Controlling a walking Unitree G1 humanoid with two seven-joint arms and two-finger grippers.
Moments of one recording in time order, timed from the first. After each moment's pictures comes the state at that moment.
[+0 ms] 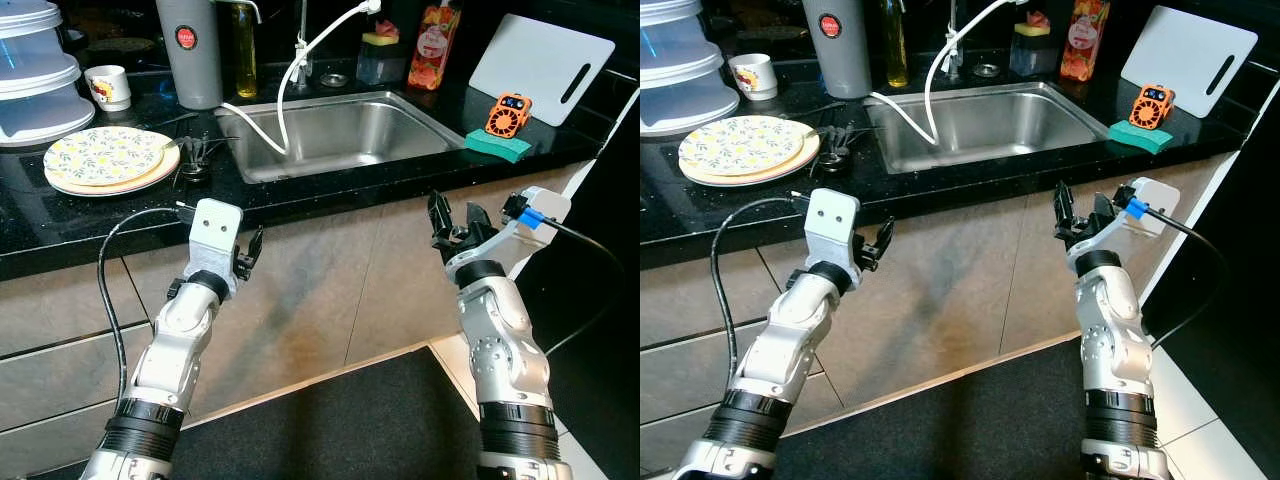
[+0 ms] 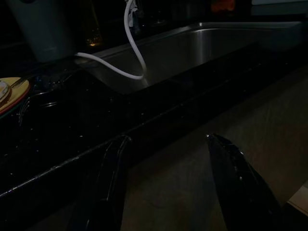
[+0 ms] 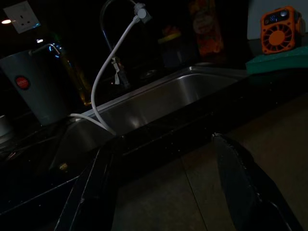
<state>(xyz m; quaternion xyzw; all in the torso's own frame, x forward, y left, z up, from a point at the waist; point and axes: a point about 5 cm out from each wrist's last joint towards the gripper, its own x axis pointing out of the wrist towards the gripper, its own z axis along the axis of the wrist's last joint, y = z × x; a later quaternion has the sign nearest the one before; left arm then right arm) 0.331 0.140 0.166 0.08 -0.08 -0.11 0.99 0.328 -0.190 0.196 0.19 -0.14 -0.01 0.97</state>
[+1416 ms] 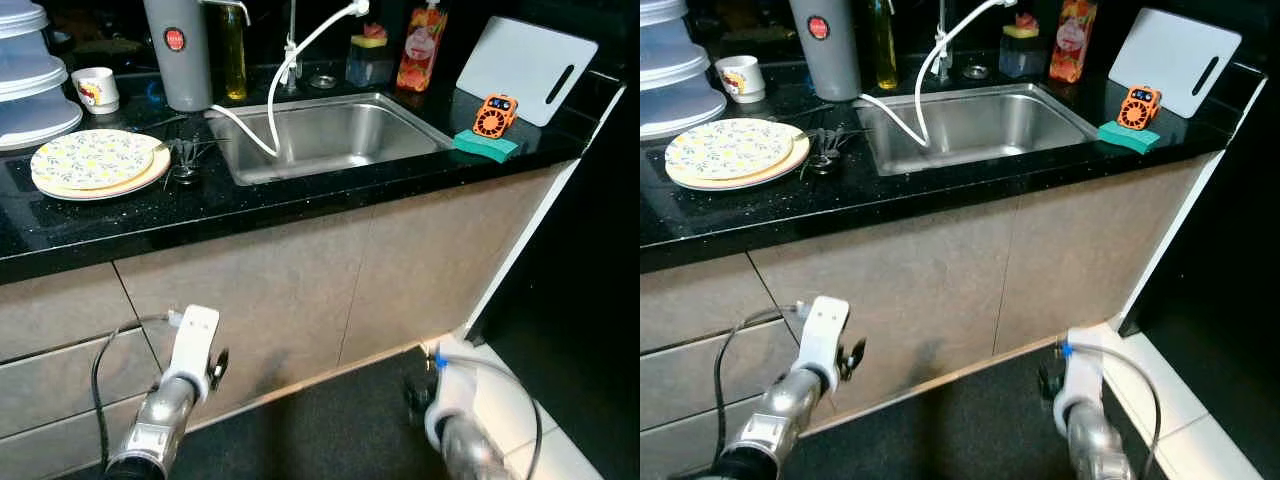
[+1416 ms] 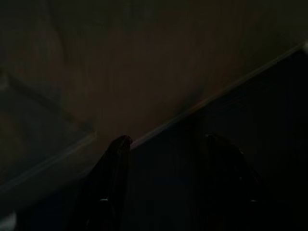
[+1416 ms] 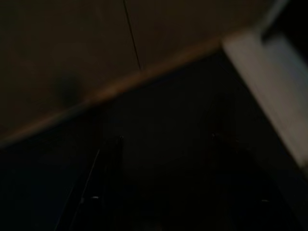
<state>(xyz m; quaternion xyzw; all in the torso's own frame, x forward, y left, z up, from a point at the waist) 0.271 0.193 -0.010 0.07 0.27 -0.04 0.96 0.228 -0.203 -0.040 0.05 0.31 -0.06 0.95</state>
